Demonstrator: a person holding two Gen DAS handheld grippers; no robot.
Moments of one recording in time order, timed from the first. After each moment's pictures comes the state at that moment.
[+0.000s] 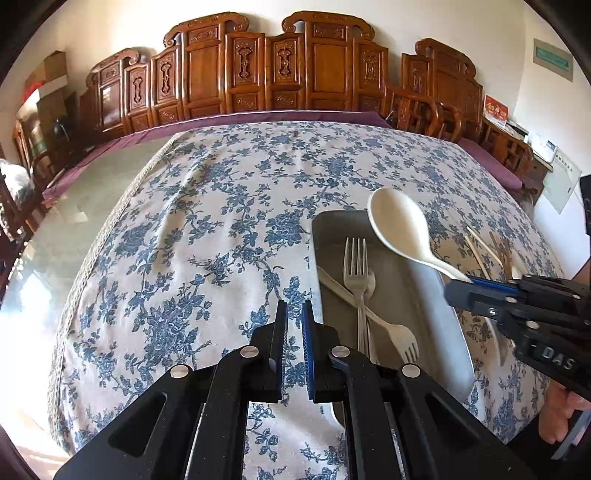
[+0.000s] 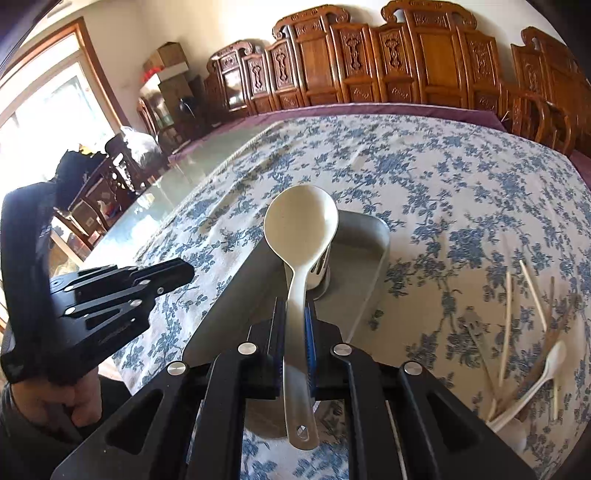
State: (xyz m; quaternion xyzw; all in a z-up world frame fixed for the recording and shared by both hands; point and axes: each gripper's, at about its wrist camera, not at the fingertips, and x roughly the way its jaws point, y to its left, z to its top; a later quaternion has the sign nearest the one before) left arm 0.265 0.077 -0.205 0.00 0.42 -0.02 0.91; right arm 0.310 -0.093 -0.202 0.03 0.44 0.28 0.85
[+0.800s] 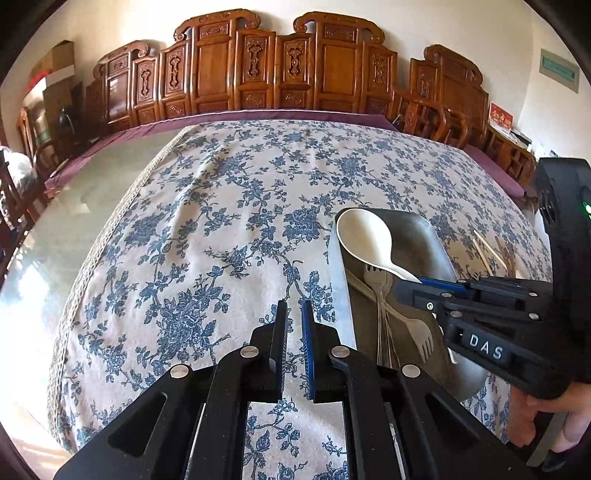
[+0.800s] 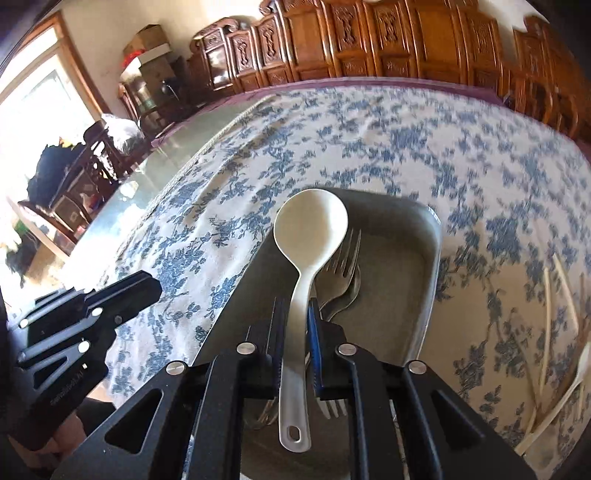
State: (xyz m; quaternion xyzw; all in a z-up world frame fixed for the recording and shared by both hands) left arm 0.259 0.101 -0.208 -0.02 0.42 -0.02 0.91; right arm 0.331 -0.047 -0.228 0.01 0.47 0.25 0.84
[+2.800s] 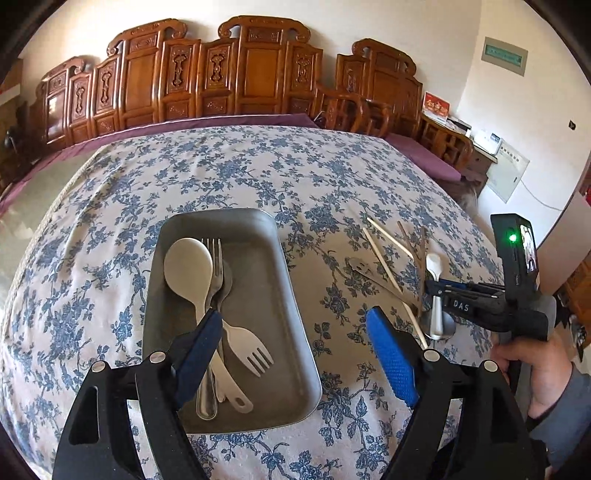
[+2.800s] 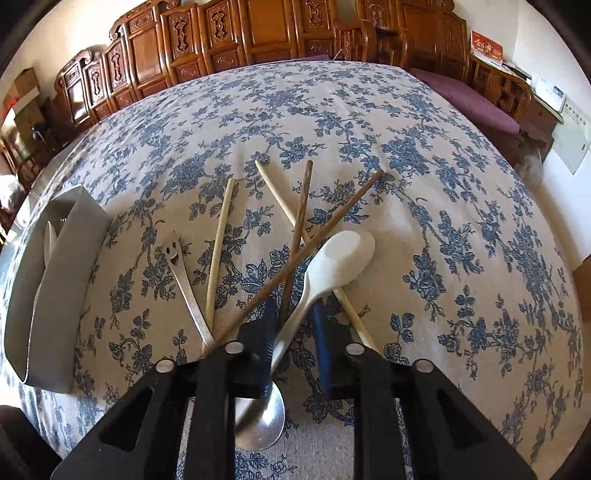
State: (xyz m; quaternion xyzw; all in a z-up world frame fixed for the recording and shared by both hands) left arm 0.249 -0.028 -0.204 -0.02 0.41 -0.14 0.90; right arm 0.317 -0.287 -0.273 0.05 0.50 0.00 0.86
